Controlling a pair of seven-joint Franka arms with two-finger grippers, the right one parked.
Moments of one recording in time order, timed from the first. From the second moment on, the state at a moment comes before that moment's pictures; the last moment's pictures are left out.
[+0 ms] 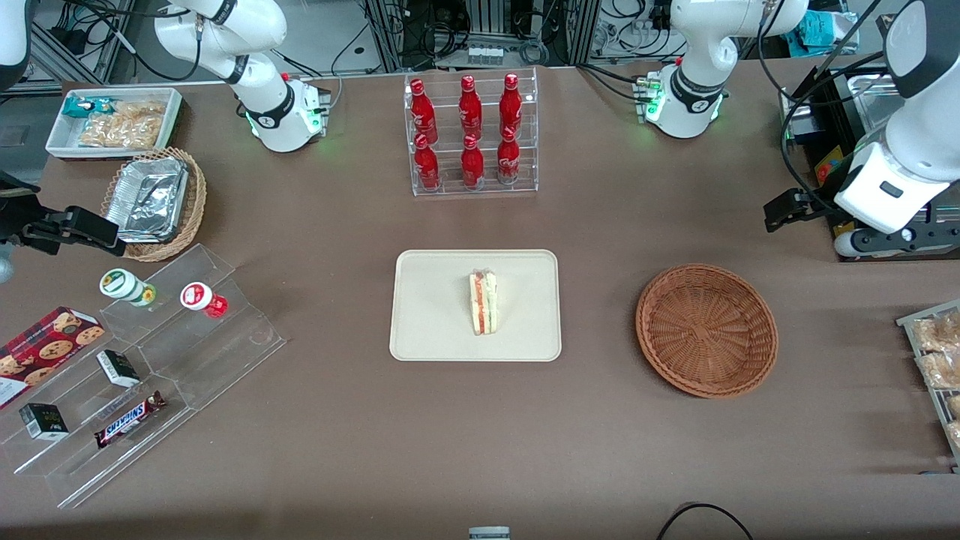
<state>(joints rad) -0.07 0.00 -0.03 -1.65 0.00 1.57 -0.18</state>
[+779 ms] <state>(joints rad) -0.06 0.01 -0.03 -1.57 0.00 1.56 -0.18</state>
